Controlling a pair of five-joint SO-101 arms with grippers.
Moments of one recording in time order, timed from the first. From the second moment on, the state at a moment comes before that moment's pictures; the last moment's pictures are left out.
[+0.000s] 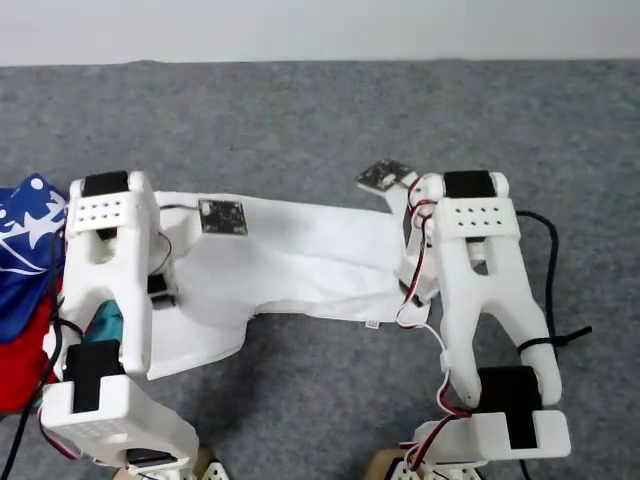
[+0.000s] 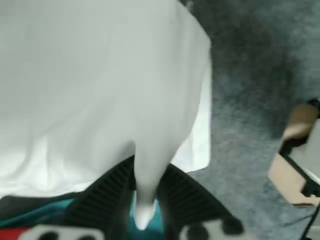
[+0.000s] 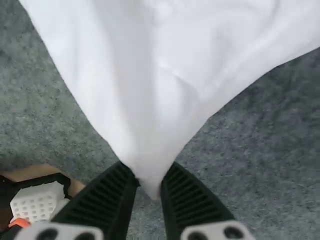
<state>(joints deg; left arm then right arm) -12.6 7.5 13.0 98.4 -75.5 -6.3 -2.3 12.3 92.7 37.1</state>
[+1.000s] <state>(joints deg) -16.4 7.3 3.0 98.4 -71.0 -4.8 -5.4 1.4 92.2 32.0</state>
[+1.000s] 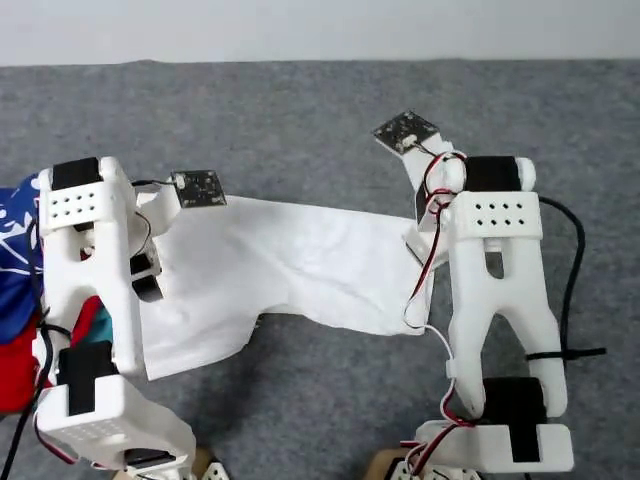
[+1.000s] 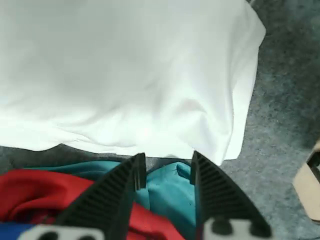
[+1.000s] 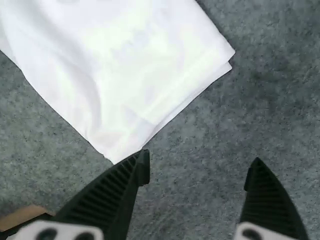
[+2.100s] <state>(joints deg) -16.4 7.3 -1.1 91.9 -58.0 -1.4 45.4 -33.2 70.3 23.5</state>
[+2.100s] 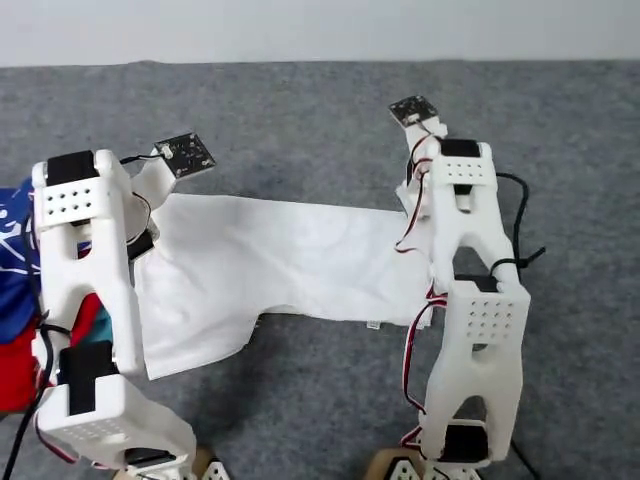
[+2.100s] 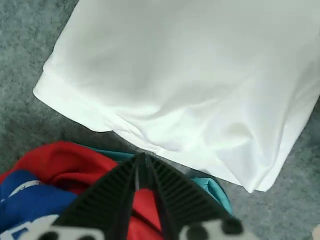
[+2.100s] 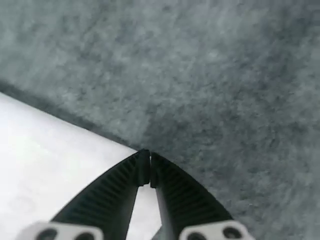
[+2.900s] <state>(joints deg) -16.4 7.1 0.6 98.4 -49.9 -5.7 38.7 -49.5 100.1 21.5</state>
